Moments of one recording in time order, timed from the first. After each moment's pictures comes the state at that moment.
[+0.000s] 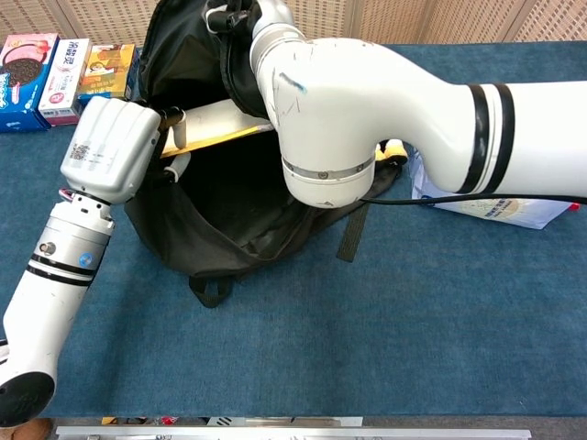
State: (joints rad) left arm -0.41 -1.89 -0.13 -1.22 1.63 1.53 0.53; right arm 1.21 -2.01 0.90 -1.45 -0.21 1.20 -0.13
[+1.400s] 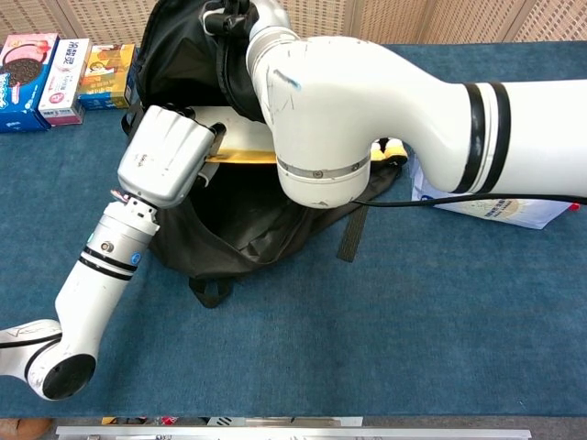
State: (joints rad) left arm -0.51 -2.05 -0.14 -0.93 1.65 1.48 0.63; right arm 1.22 -2.01 0.90 -1.45 -0.19 1.21 -0.12
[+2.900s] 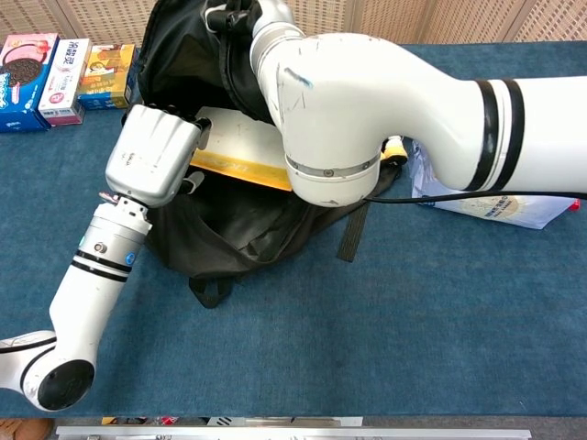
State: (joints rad) left arm -0.48 -2.01 -0.13 -1.06 1.57 1.50 0.74; right arm 1.21 -1.99 0.89 -1.48 -0.19 1.20 -0.12
